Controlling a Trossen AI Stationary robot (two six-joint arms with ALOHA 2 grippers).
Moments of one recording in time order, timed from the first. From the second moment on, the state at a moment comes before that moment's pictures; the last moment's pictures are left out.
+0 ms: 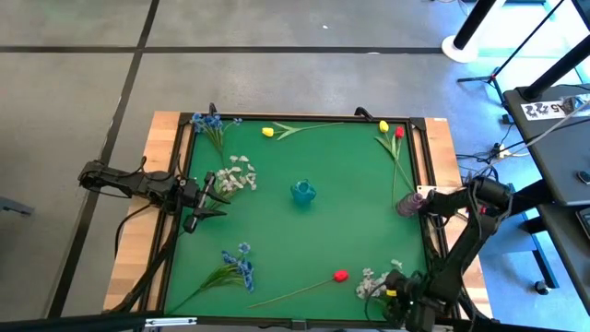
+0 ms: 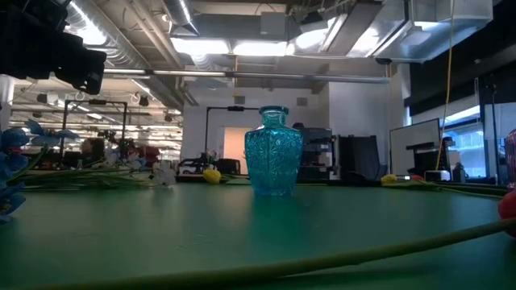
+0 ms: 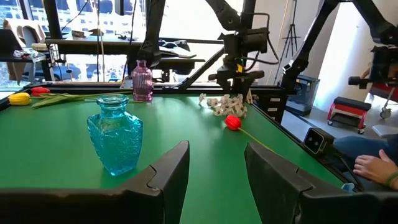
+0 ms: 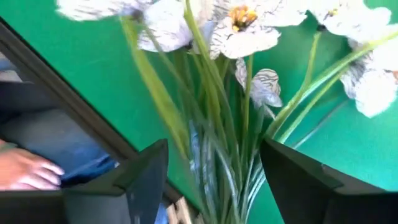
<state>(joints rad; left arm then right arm) -0.22 0.02 0.04 -0.08 -0.02 -0.07 1.13 1.76 1.05 -0.61 0.06 1.92</state>
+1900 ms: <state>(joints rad) -0.22 0.02 0.04 -0.07 -0.02 -0.07 0.28 1.44 1.06 0.49 0.80 -0.07</state>
